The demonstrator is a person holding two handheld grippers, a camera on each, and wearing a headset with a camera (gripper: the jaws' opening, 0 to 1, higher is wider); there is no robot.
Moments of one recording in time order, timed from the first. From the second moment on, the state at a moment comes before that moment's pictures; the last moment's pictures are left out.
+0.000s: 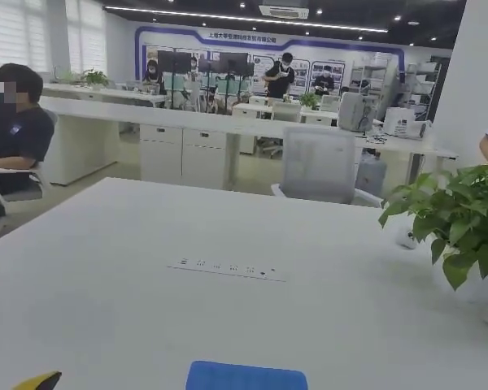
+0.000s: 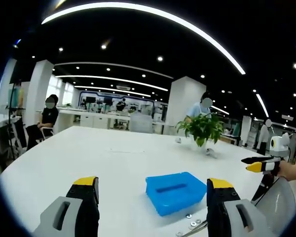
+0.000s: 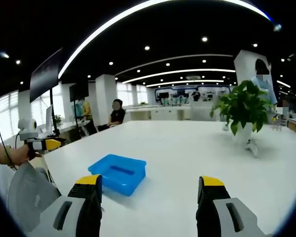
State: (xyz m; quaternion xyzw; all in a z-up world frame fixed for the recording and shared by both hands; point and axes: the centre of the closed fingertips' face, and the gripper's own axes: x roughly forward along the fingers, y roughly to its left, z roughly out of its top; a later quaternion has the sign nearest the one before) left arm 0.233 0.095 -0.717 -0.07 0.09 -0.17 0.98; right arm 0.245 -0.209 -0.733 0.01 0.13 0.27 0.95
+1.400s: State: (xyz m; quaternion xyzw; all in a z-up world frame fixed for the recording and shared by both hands) left arm 0.187 0.022 -0.811 0.08 0.33 -0.45 0.82; right arm 0.238 -0.169 -0.766 -0.08 0.24 0.35 0.90
